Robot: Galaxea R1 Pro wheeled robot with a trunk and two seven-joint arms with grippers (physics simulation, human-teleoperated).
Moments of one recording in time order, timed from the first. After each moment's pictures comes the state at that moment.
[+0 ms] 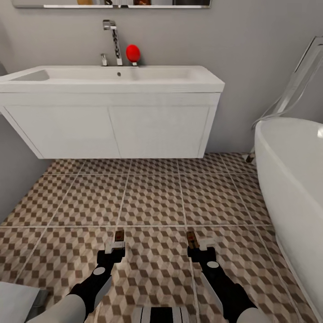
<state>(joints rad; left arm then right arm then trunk) -0.63 -0.03 -0.13 -0.31 0.07 -0.21 0.19 -0.49 0.05 0.27 -0.72 -0.11 0.16 -0.24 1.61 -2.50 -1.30</state>
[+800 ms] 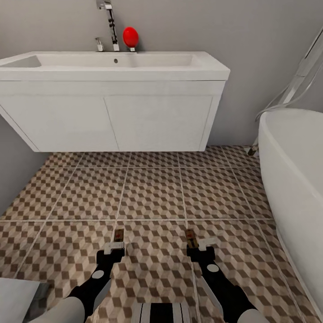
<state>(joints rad) -0.62 -0.03 -0.13 -0.29 0.07 -0.30 0.19 -0.49 0.04 0.30 -0.69 -0.11 0.05 -0.24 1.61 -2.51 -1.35</state>
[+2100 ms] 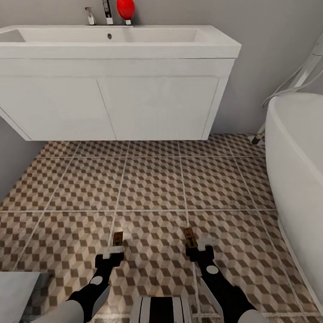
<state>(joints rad) -0.62 -0.03 -0.13 -0.23 0.07 -0.38 0.19 -0.49 0.04 0.33 -0.68 -0.11 0.00 -0.24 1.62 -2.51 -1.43</state>
